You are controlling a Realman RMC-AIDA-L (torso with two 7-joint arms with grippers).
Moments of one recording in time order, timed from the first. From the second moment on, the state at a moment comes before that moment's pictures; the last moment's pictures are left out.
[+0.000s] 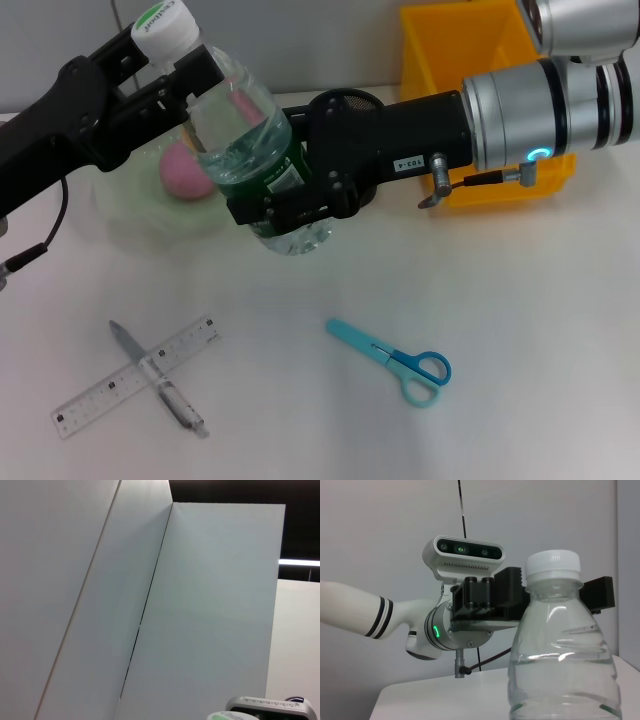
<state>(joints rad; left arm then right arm) -0.56 -2.07 0.76 0.48 1.37 1.82 -1.30 0.73 2.08 -1.08 -0.84 -1.72 -1.54 1.55</state>
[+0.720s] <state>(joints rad) -0.56 -2.07 0.76 0.48 1.36 1.81 -1.30 0.73 2.08 -1.08 -0.84 -1.72 -1.54 1.55</state>
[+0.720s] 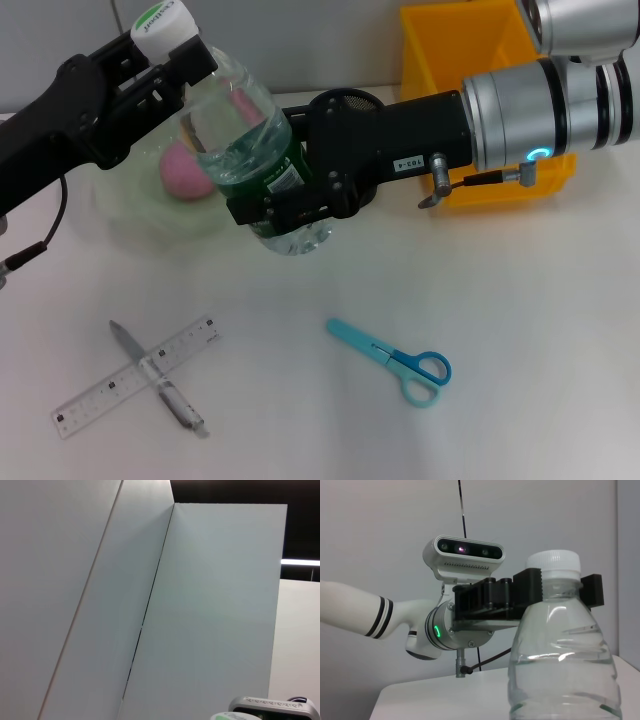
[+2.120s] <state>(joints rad) -0.56 -2.07 0.75 0.46 1.35 1.81 -1.30 0.73 2.08 -1.08 -0.84 -1.72 -1.55 1.56</state>
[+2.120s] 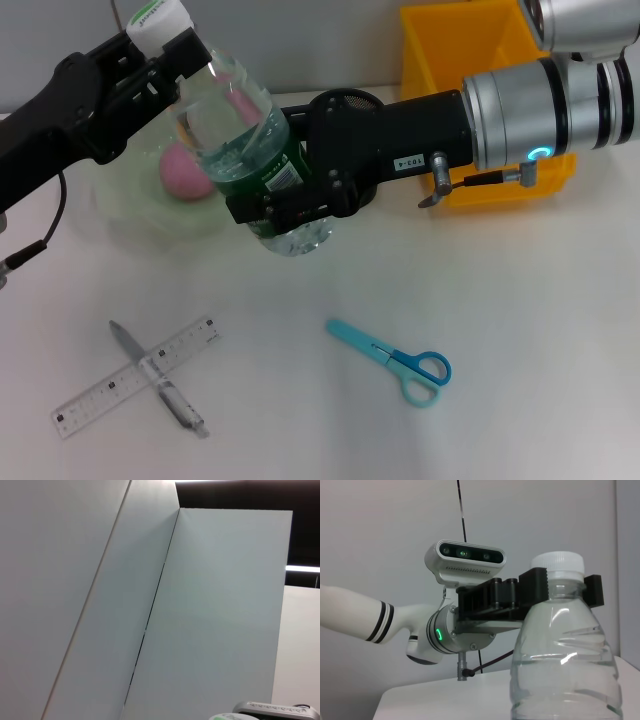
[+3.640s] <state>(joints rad) -0.56 -2.07 0.75 0.46 1.35 1.81 -1.32 0.72 2.08 -1.09 -0.83 -1.73 -1.54 1.55</state>
